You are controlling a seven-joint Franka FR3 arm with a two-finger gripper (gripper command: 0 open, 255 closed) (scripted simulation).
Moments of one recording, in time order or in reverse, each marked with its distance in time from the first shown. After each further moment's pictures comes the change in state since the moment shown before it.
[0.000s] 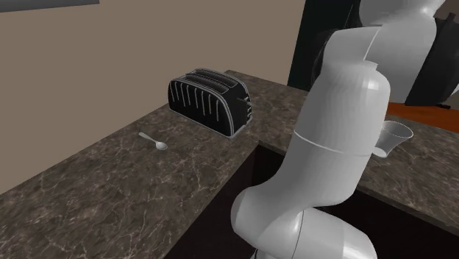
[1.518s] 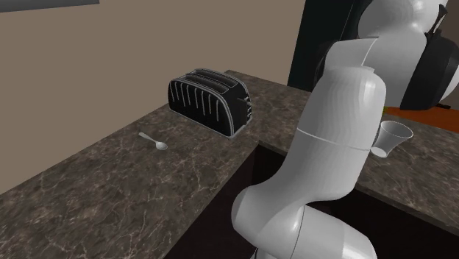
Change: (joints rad) arm -0.035 0.100 0.002 -0.109 0.035 0.203 -0.044
